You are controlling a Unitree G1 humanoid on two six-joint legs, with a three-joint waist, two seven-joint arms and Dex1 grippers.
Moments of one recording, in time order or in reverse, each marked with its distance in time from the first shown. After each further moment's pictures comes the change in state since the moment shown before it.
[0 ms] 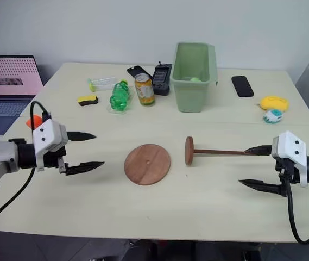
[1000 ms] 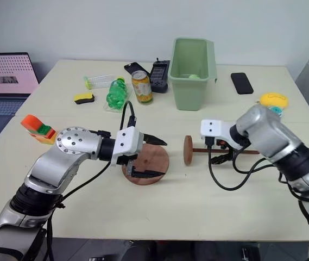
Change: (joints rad) left arm -0.321 -0.309 -0.459 -0.052 0.150 0.011 -0.004; right arm -1.041 0.296 1.100 0.550 -0.613 0.120 0.124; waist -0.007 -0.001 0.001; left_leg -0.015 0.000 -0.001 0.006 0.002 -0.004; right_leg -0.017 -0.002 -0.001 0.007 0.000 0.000
